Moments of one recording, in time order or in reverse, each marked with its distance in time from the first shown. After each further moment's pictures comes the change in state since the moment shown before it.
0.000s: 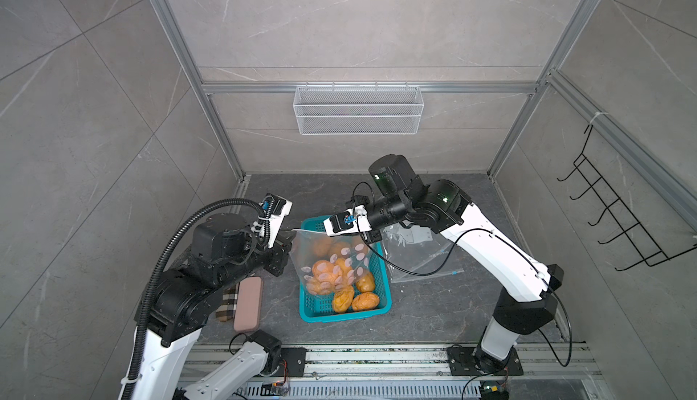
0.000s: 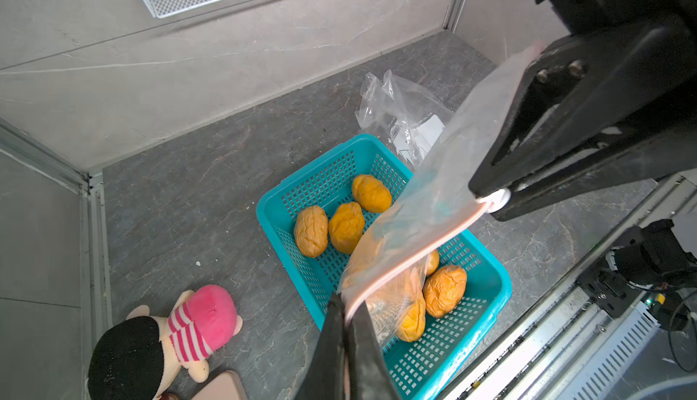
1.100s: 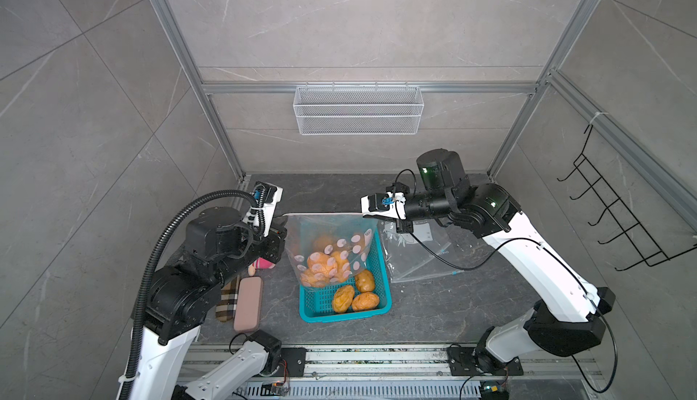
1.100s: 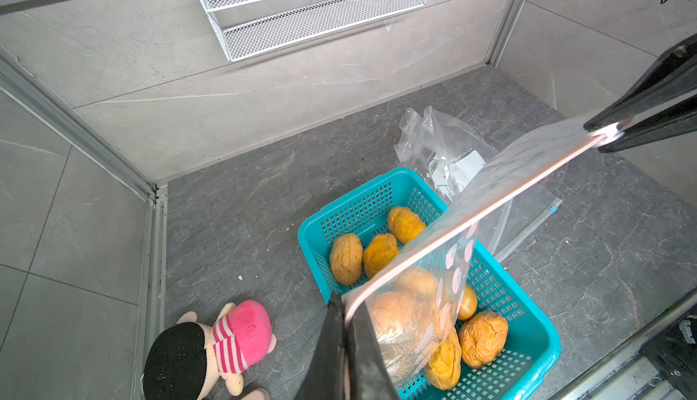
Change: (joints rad) left arm -0.002 0.029 0.053 0.058 -0.125 -0.007; right arm -0.154 -0.230 -0.224 0.082 0.062 0.101
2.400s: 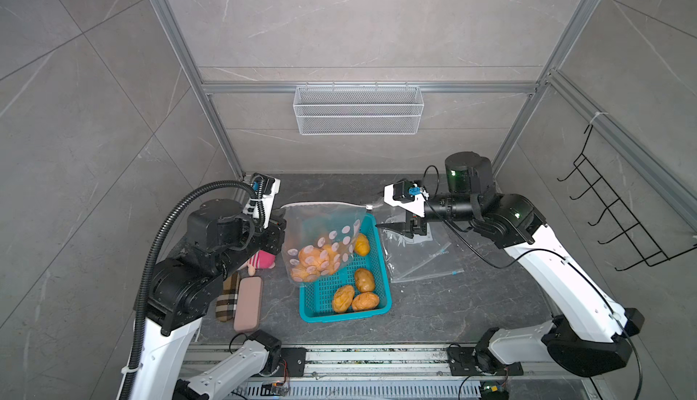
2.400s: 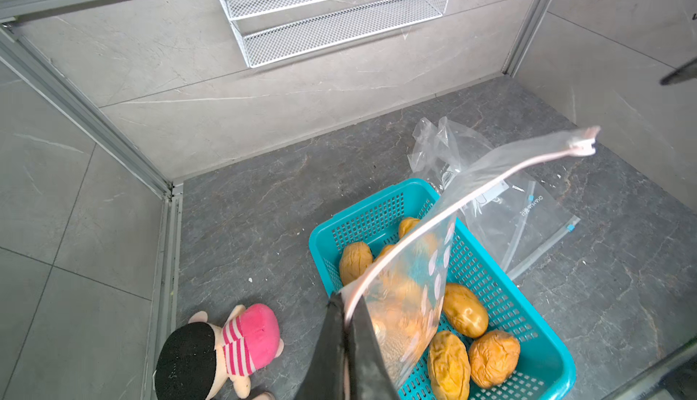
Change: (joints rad) left arm 0.003 0.073 0.070 0.008 -0.063 -0.023; right arm -0.072 -0.181 -0.208 0.186 -0.099 0.226
